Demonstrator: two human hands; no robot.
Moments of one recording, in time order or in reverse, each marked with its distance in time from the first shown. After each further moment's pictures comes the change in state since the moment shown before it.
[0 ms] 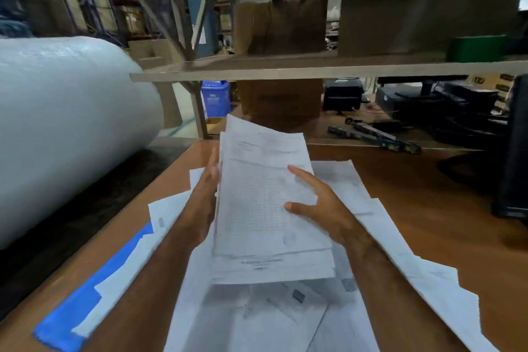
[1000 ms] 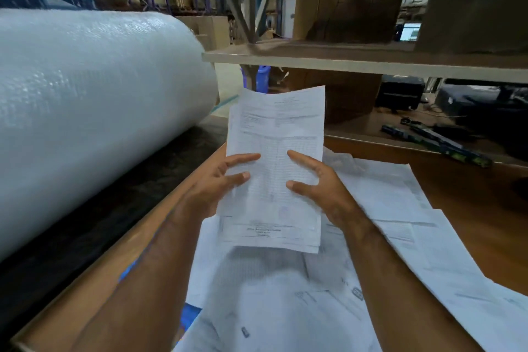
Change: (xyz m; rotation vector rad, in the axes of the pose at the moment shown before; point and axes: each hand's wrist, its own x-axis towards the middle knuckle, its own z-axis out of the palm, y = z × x) left_hand -0.020 0.003 -0.116 -0.078 -0.057 0.049; right_hand 0.047 -0.059 0.109 0.203 -0.121 -0.047
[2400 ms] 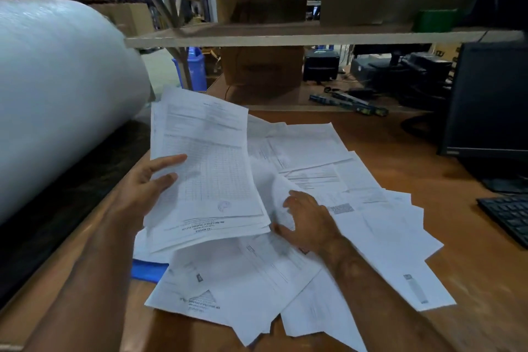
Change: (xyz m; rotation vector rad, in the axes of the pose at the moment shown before) left_hand -0.081 -0.014 -0.010 0.233 0.104 0.018; right_hand -0.187 0.050 -0.007 -1.143 0.076 0.263
